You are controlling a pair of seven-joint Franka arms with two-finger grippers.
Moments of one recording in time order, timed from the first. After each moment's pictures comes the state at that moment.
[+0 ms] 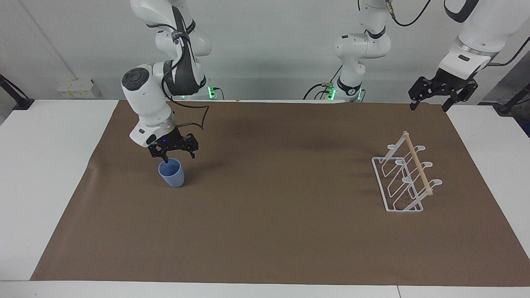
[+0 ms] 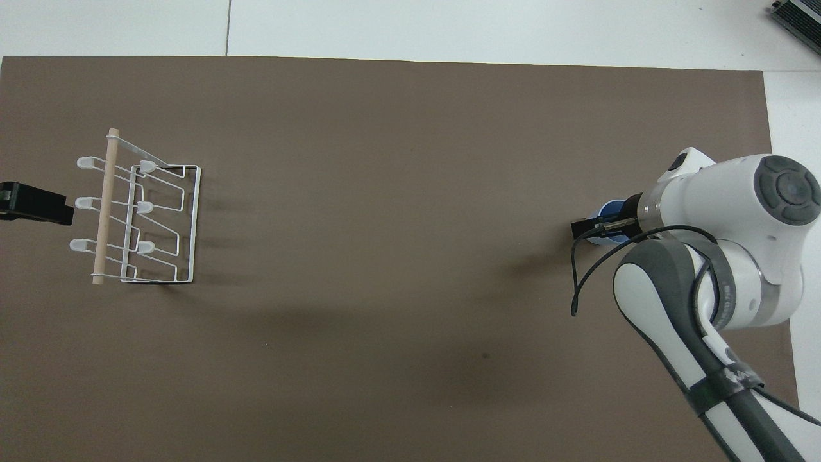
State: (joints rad) left arm -0.01 -0.04 -0.02 -1.55 0.00 1.51 0.08; right arm -0.11 0.06 0.20 -2.10 0.07 2.23 -0.11
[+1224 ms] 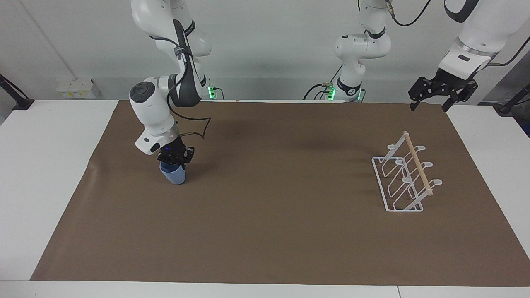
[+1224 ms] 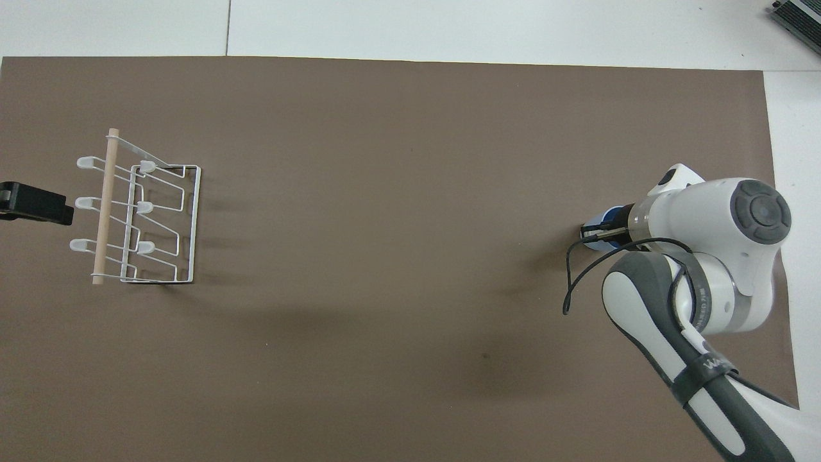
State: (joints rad) left arm -0.01 -0.04 -0.02 -1.55 0.00 1.51 0.08; right arm -0.12 0.09 0.19 -2.17 0.07 2.35 -0.11
